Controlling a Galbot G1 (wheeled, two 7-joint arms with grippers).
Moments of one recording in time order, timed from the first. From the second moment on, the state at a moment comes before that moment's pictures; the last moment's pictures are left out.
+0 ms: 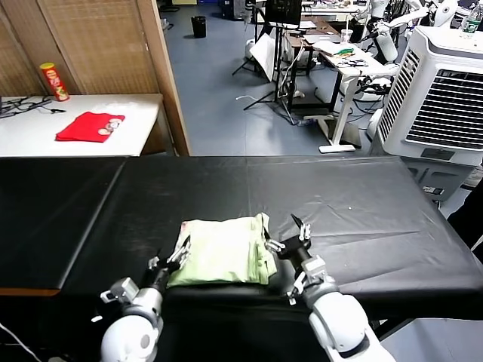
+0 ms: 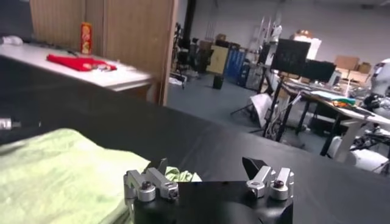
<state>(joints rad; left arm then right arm) 1.43 -1.42 -0.53 -1.94 -0.68 0.27 -0.11 -1.26 1.27 0.22 2.05 0.04 -0.41 0.05</state>
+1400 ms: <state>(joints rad) 1.46 -0.97 -0.82 -2.08 -0.40 0.36 -0.15 -1.27 1.29 0.29 2.05 0.03 -0.40 0.05</state>
